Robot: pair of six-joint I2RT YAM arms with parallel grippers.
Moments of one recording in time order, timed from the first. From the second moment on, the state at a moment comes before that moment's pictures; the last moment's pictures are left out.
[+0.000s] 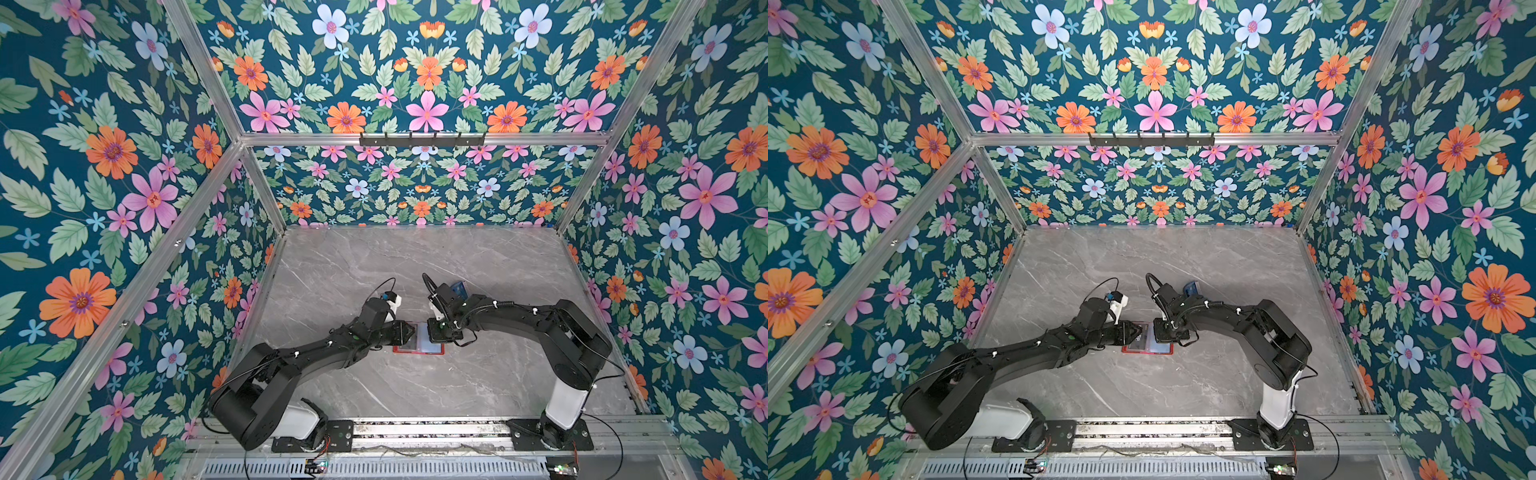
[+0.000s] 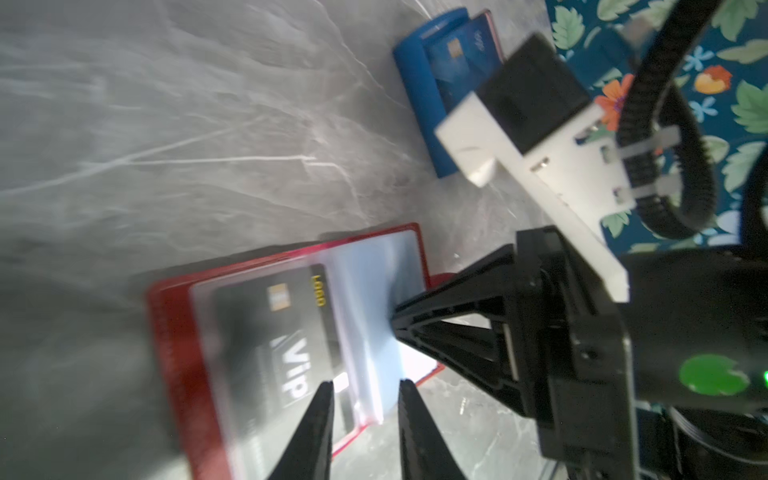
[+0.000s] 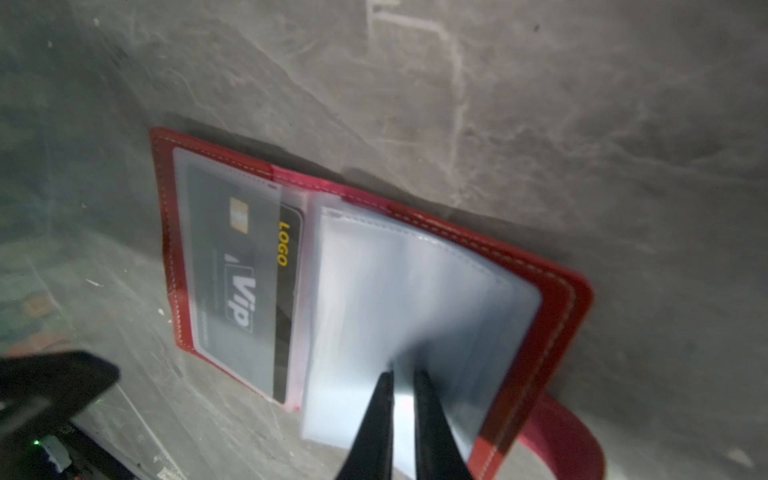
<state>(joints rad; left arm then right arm) -0.70 1.42 0.56 0.17 0.33 -0.63 0.75 1.82 1.08 -0.47 -0.20 0.64</state>
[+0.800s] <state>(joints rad) -0.73 1.64 0.63 0.26 0.38 -0.66 0.75 1.81 1.07 -0.47 -0.20 0.64</state>
